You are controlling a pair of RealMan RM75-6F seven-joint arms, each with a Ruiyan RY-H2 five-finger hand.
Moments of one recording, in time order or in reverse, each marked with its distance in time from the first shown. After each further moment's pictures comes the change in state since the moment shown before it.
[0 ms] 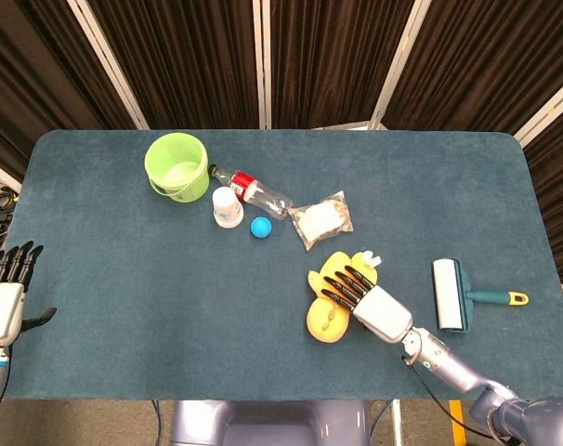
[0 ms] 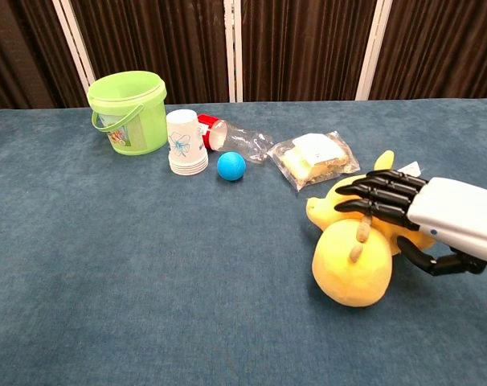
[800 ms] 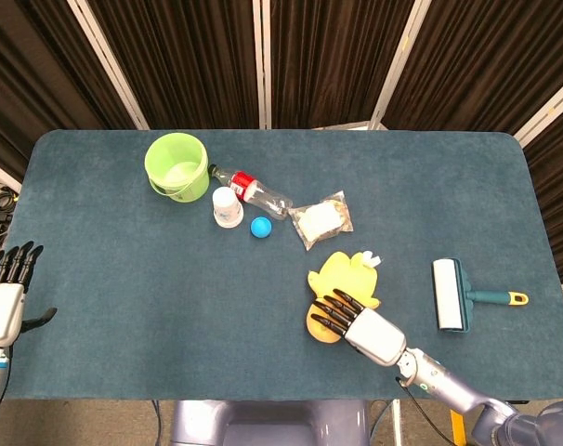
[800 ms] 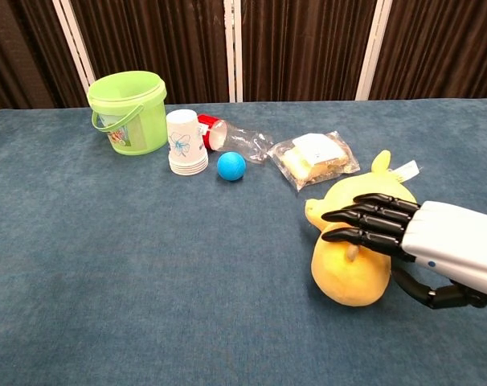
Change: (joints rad) left arm 0.003 0.003 0.000 -0.006 0.002 0.008 -0.001; right arm -0.003 0.045 -0.018 -0.166 -0.035 -0.046 -0.098
